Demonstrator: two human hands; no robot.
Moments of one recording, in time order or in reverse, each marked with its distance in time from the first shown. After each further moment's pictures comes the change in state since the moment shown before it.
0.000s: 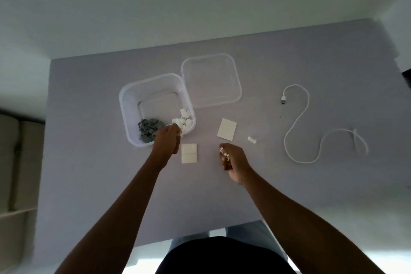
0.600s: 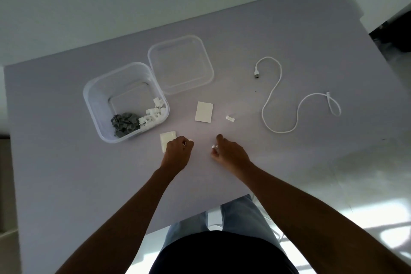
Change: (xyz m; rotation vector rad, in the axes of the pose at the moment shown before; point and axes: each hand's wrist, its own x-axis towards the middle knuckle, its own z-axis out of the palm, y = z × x) left_hand -0.013 -0.079 0.051 0.794 -0.009 0.248; right_hand 0.004 0.048 -0.044 -1.524 0.243 -0.673
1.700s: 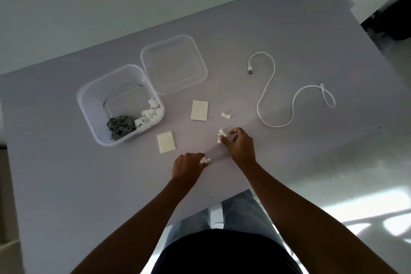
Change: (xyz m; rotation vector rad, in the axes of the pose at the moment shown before) left_hand -0.038 0.004 0.054 0.517 -0.154 0.368; right_hand -0.026 0.038 -0.018 0.633 0.229 0.516
